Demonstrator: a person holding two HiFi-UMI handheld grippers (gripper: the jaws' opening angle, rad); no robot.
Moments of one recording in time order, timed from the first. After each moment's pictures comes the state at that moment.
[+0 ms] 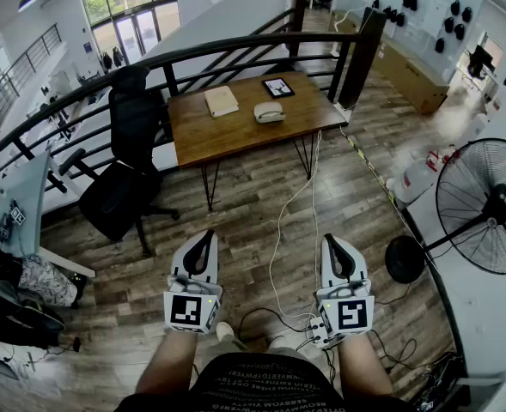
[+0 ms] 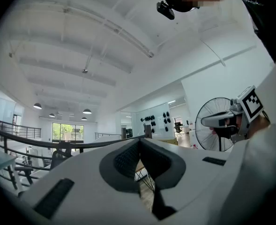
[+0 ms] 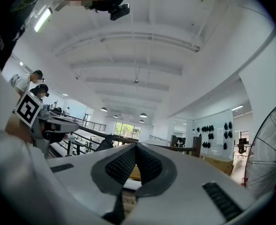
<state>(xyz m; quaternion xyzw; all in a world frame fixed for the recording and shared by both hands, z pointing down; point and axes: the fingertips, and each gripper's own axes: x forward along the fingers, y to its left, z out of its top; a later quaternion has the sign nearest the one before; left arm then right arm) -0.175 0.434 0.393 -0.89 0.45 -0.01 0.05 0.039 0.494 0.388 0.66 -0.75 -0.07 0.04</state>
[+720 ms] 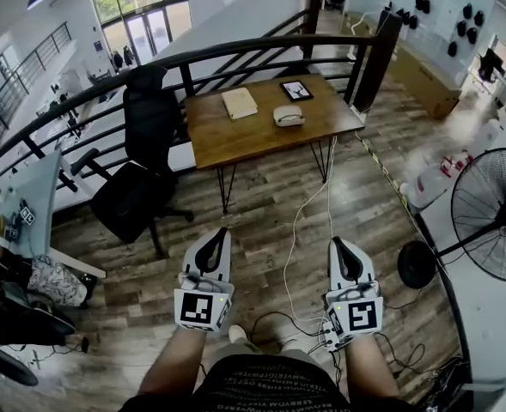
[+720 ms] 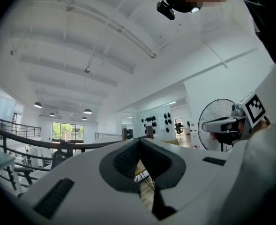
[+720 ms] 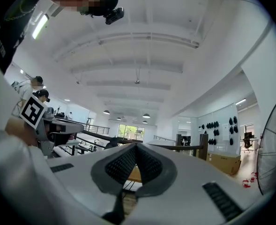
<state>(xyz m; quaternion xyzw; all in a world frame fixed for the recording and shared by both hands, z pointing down) -0.198 0.399 0.387 -0.89 0.45 0.00 0.04 0.006 0.461 0.391 0.64 -0.77 -0.07 0.03</state>
